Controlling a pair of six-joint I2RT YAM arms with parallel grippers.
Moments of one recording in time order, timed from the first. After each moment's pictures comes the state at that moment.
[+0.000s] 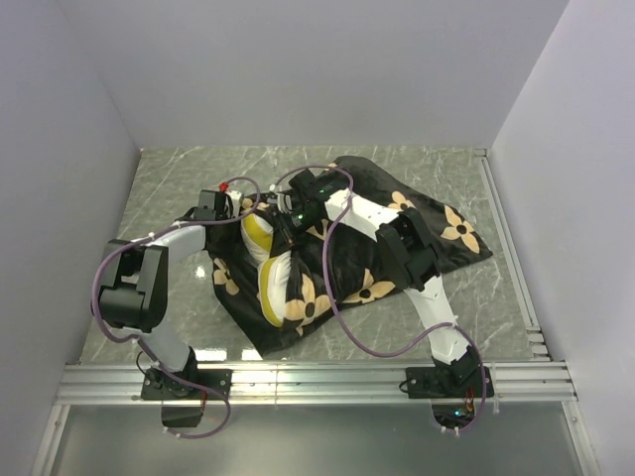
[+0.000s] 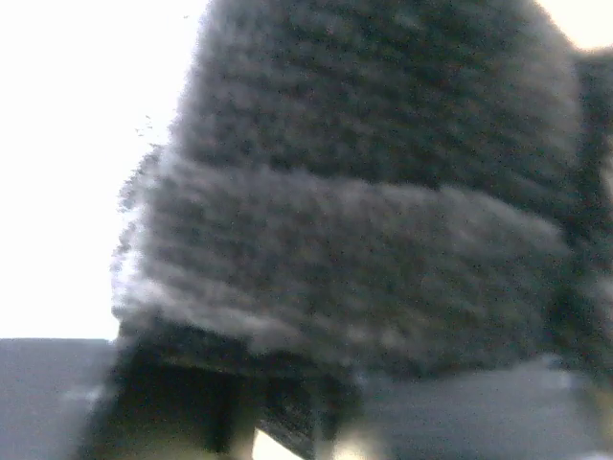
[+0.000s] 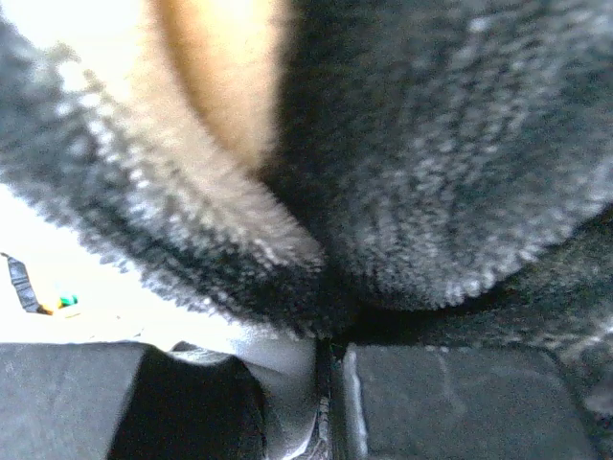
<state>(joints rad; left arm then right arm) -0.17 1.66 0.92 -0.20 0.00 0.03 0.67 2.34 1.89 -0.66 -0.86 0.26</state>
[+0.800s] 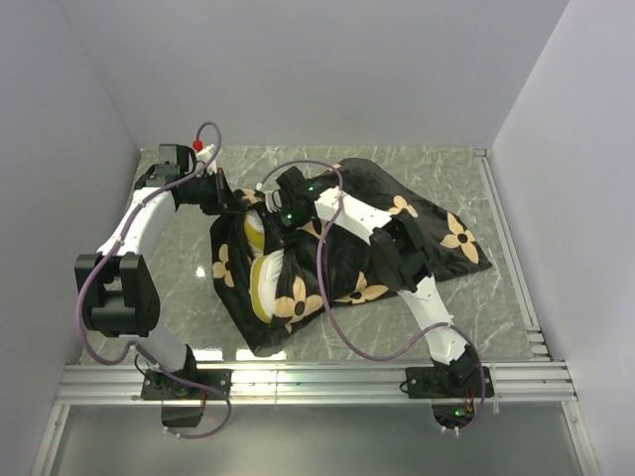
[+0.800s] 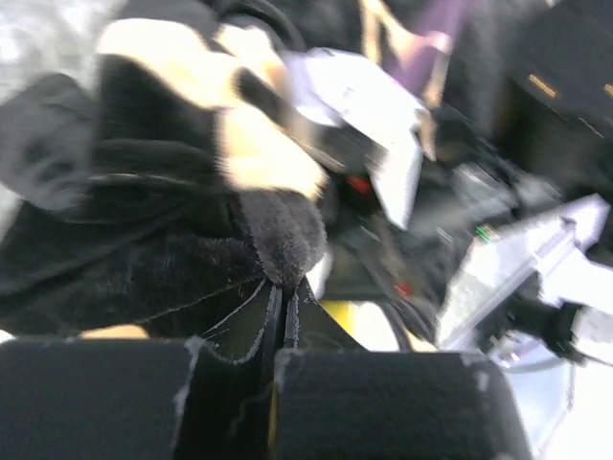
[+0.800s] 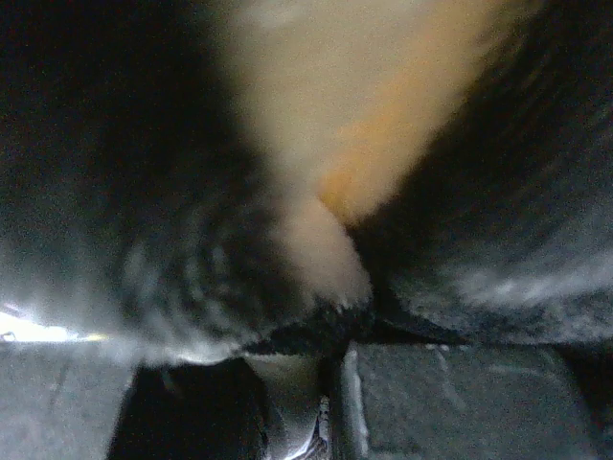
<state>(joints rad) 0.00 1.64 1.35 -0.62 0.65 -0.19 0.72 2.38 2.01 -0.72 -0.74 0.15</state>
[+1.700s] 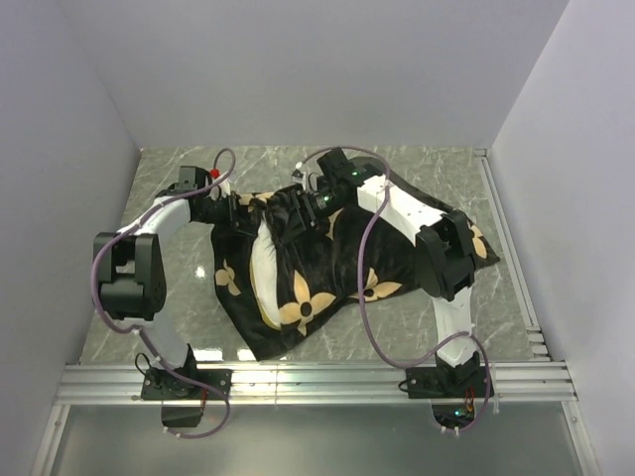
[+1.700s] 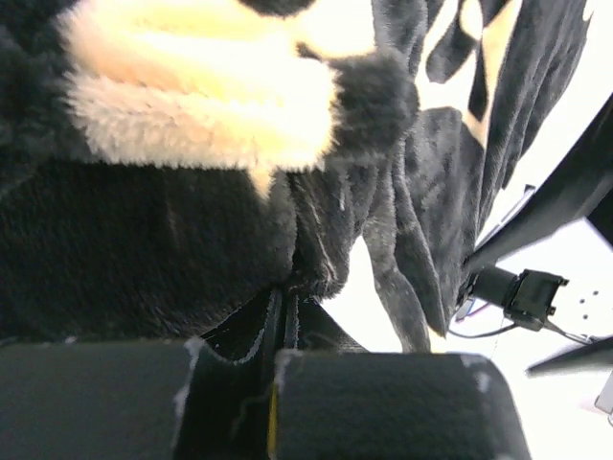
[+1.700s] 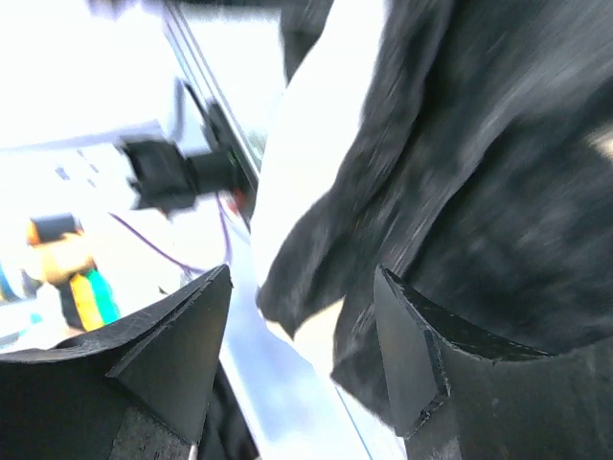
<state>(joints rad) -0.04 1.72 1.19 -0.54 0.76 -0.26 0.57 2.07 1.77 -0.72 -0.90 0.34</state>
